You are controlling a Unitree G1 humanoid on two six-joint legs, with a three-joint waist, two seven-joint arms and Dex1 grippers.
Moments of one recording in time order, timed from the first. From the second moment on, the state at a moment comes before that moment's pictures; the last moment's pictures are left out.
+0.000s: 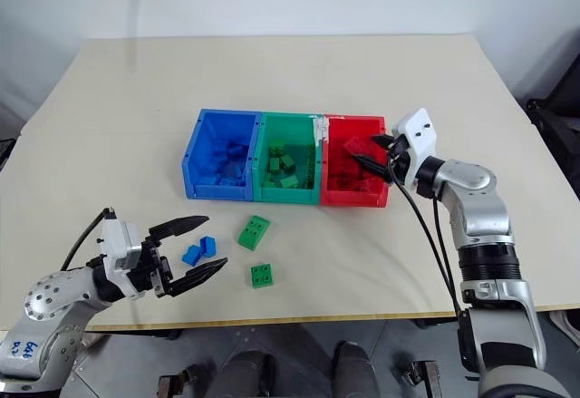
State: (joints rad) left arm 0.13 0.60 0.23 -0.42 -0.53 0.20 -0.88; right arm -0.71 -0.56 -0.05 0.35 0.27 0.22 0.88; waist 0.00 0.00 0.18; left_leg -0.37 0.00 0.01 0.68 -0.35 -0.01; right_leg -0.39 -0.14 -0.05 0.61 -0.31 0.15
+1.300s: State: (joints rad) left arm 0.44 0.69 0.45 -0.35 -0.53 0.13 -1.04; right arm -0.51 -0.47 0.45 -0.07 0.19 0.31 1.23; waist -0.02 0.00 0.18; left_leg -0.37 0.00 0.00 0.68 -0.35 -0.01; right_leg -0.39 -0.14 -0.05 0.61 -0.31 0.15
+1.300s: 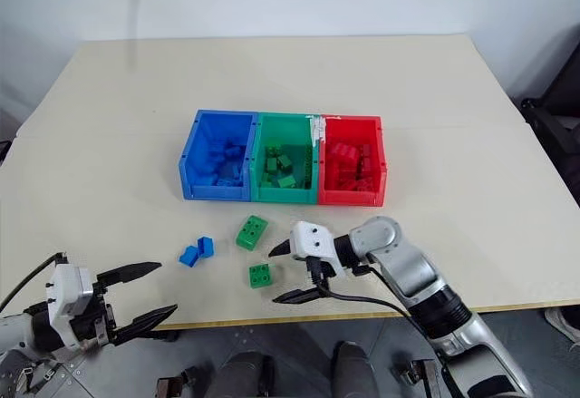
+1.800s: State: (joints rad) left arm 0.39 0.68 0.42 -0.42 -0.56 0.18 -1.00; right arm -0.52 -0.42 0.46 -0.04 0.17 0.33 1.19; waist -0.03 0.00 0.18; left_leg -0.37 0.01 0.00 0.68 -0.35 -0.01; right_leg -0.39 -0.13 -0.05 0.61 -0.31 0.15
